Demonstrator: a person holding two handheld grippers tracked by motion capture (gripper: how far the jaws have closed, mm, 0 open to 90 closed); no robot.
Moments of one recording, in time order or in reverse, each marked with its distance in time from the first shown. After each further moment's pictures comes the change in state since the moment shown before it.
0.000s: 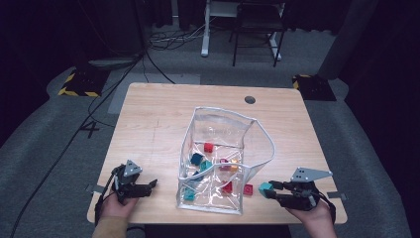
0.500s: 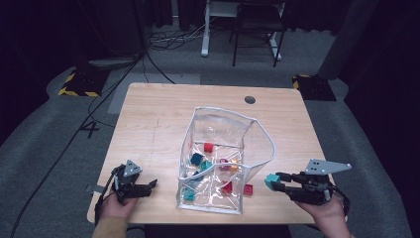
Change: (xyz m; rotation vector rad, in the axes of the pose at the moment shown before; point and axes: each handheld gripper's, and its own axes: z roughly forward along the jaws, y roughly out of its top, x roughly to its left) left arm 0.000 0.000 0.000 0.000 -0.002 -0.001; right arm 0.003 0.031 -0.036 -0.081 0.018 -0.021
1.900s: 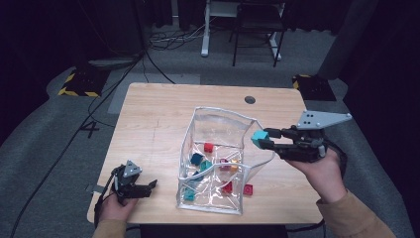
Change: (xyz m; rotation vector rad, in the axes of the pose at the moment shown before) left arm 0.000 -0.001 -0.001 0.000 -0.003 0.007; right arm 0.016 0.134 0.001 -0.083 0.003 -0.204
